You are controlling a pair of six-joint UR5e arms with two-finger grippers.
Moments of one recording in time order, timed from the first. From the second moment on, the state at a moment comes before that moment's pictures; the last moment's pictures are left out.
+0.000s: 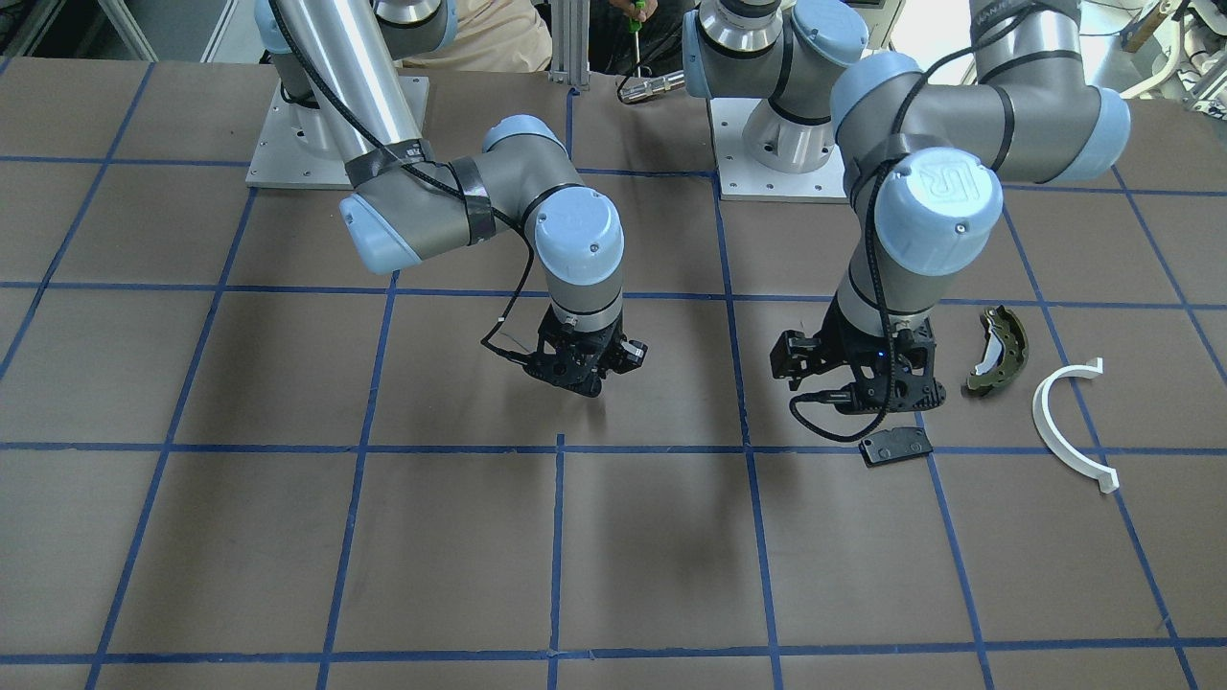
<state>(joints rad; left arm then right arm) -1.56 -1.78 -1.71 -1.28 1.69 0.00 2.05 -1.10 1.77 -2.21 -1.46 0.85</state>
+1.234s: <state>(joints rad) -1.61 -1.62 -1.48 -1.64 1.56 -0.02 1.75 -1.33 1.76 -2.04 -1.53 0.26</state>
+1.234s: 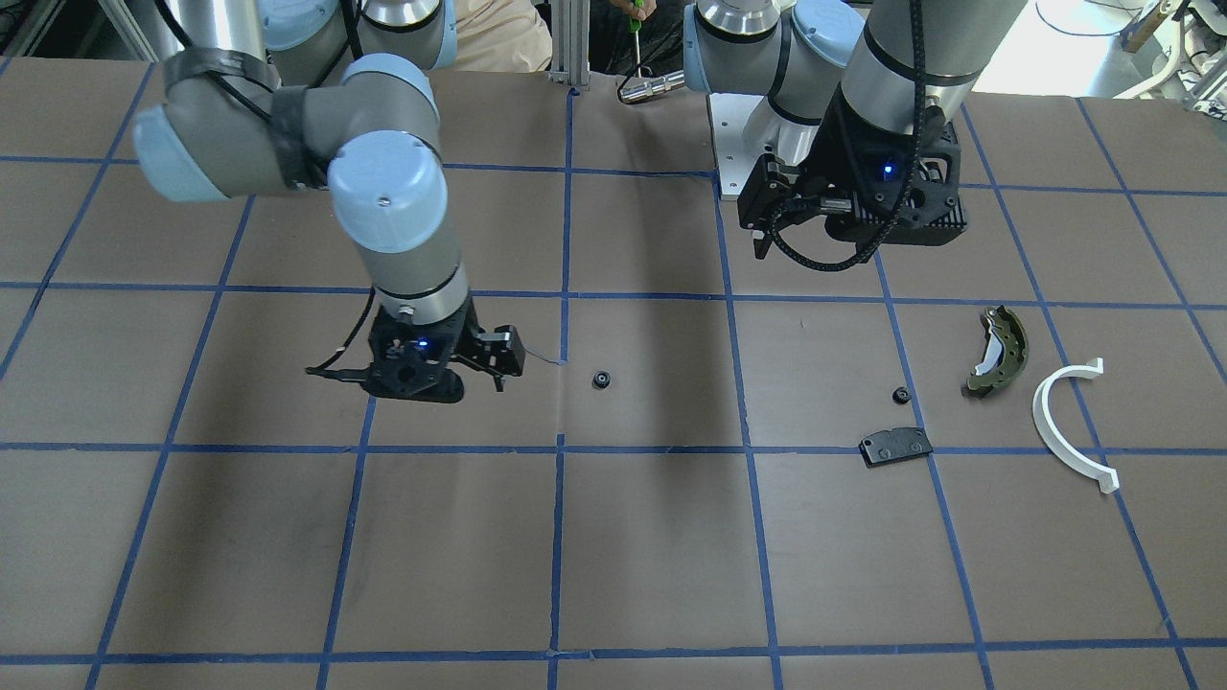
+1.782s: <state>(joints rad) -1.61 -1.68 -1.50 -1.64 1.56 -0.04 1.57 -1.45 1.70 -1.79 -1.54 0.02</state>
